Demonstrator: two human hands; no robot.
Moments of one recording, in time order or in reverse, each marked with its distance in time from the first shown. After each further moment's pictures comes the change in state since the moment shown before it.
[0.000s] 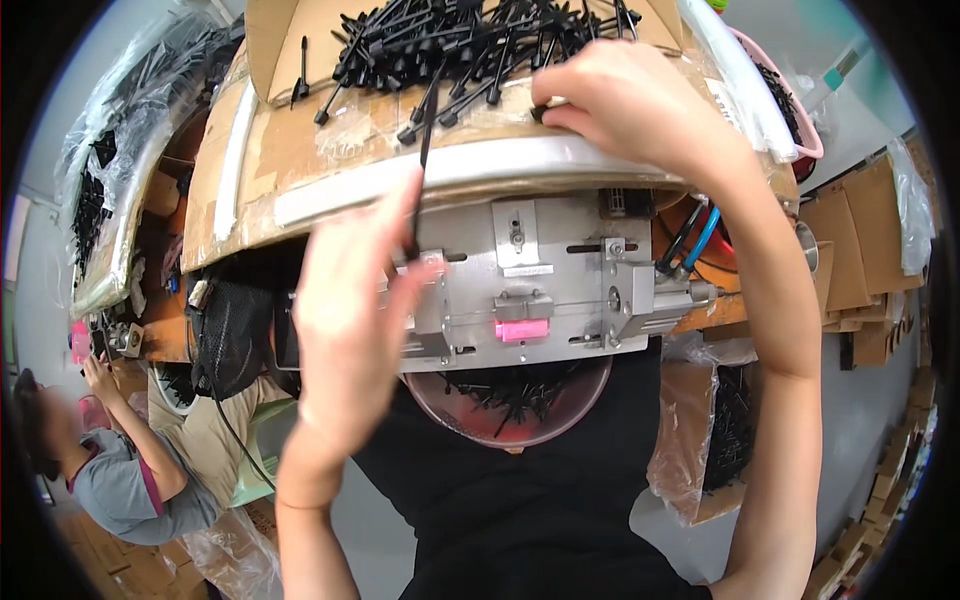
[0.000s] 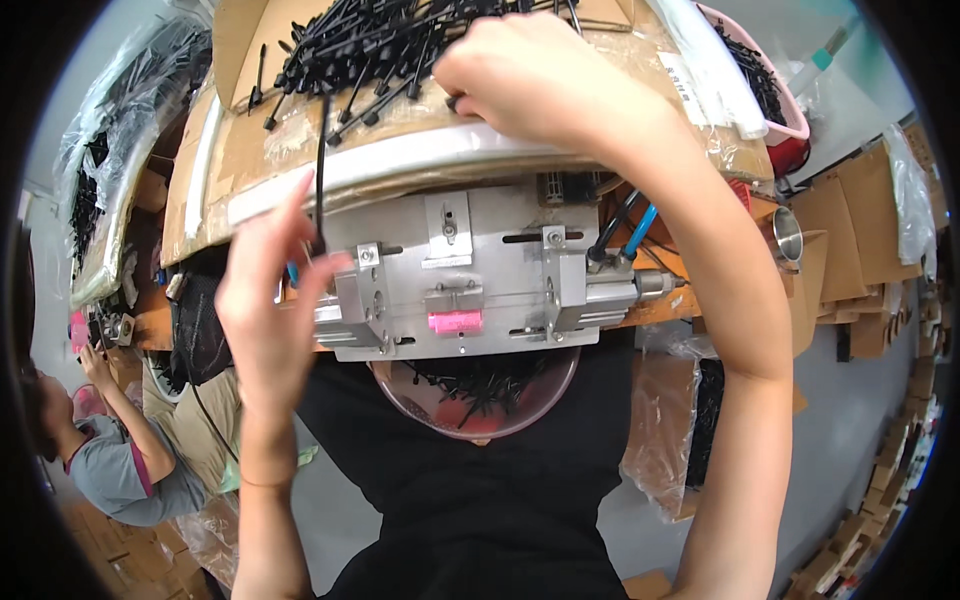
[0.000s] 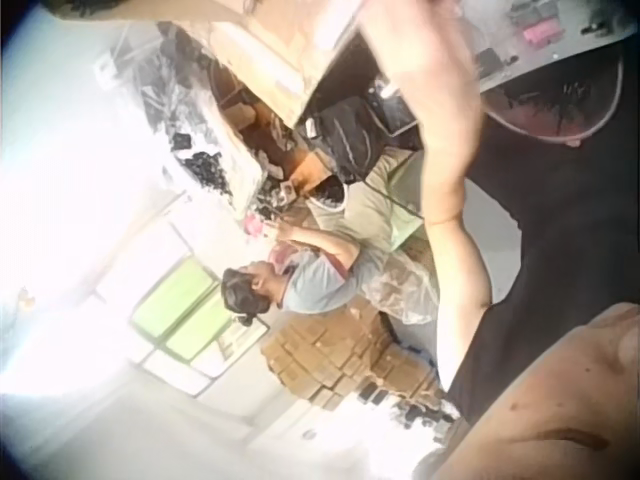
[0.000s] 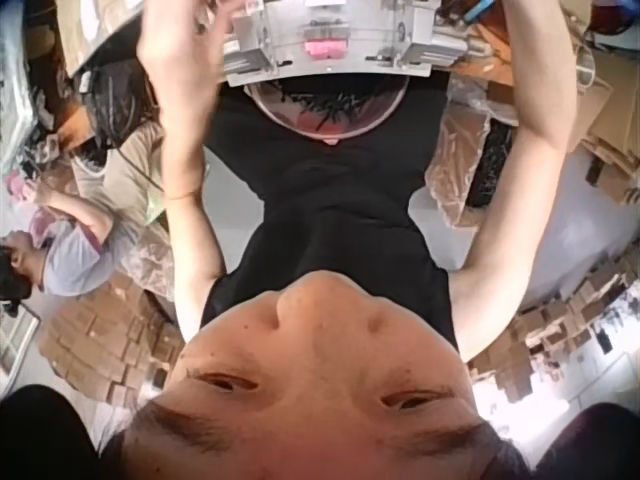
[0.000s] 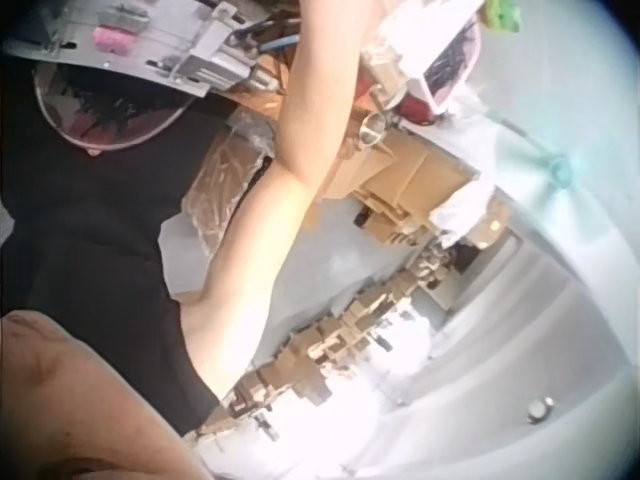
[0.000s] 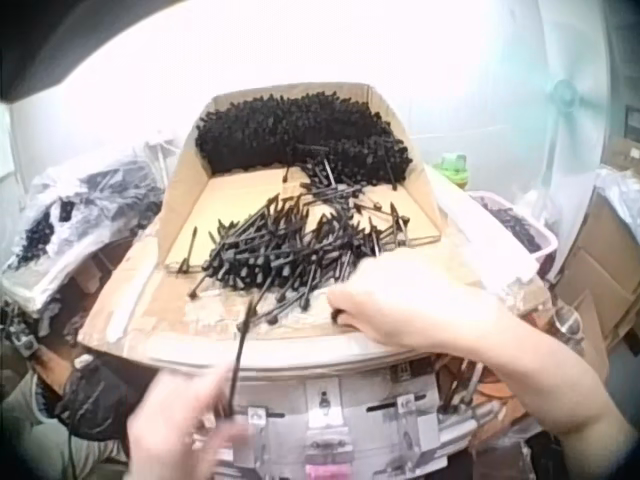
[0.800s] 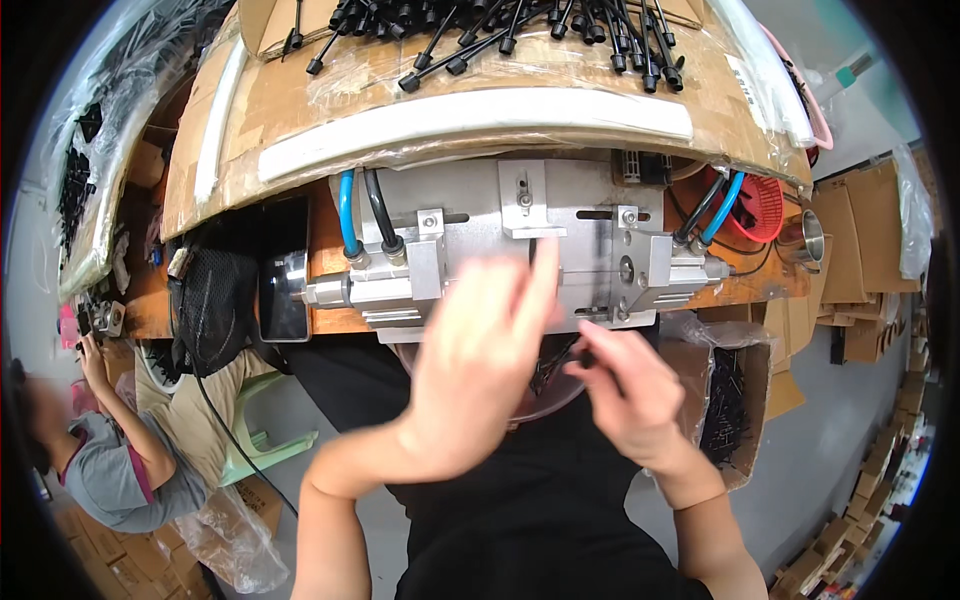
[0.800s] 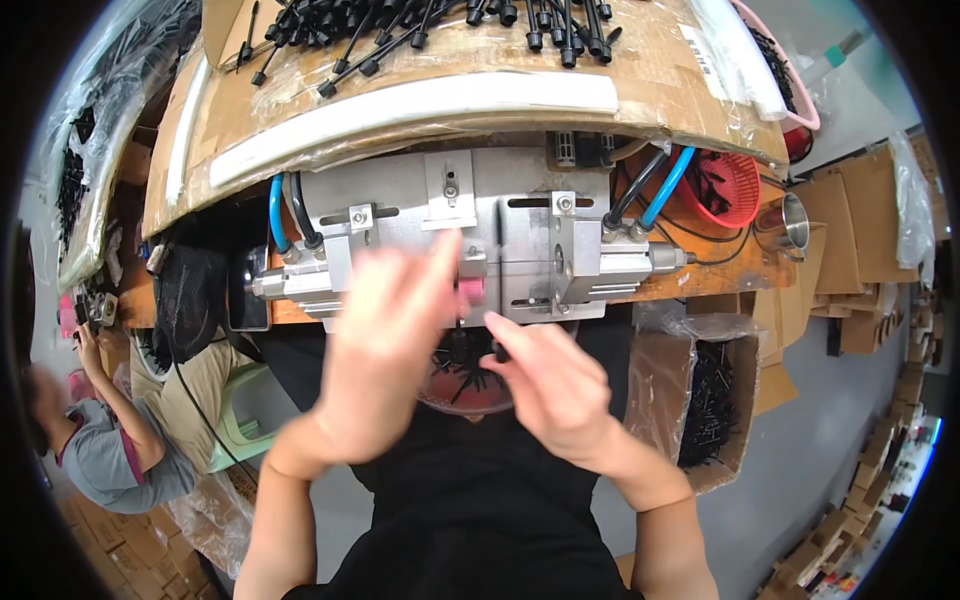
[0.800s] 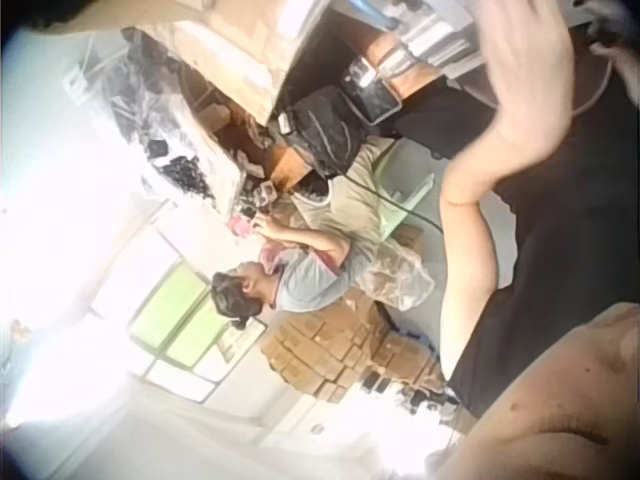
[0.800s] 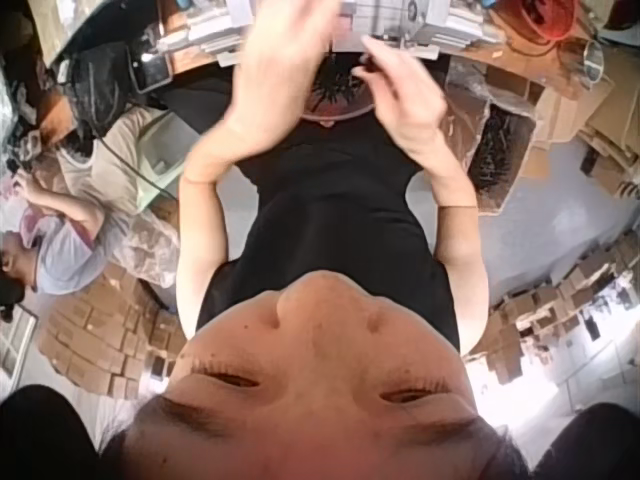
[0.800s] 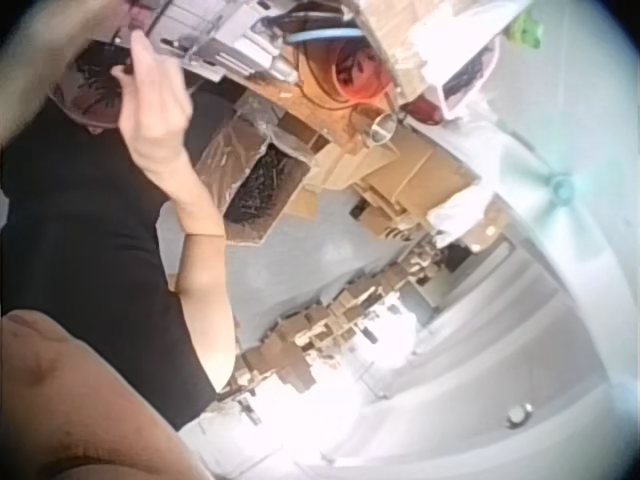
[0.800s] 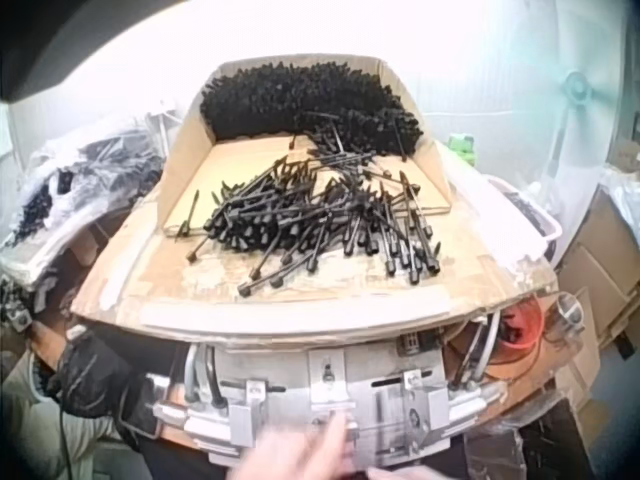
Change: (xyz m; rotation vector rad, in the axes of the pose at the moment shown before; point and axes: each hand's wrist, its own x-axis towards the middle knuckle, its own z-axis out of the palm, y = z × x) left_hand -0.049 0.046 0.037 0.051 -0.266 0.070; right_hand -0.150 -0.185 0.049 0.727 0.449 0.470
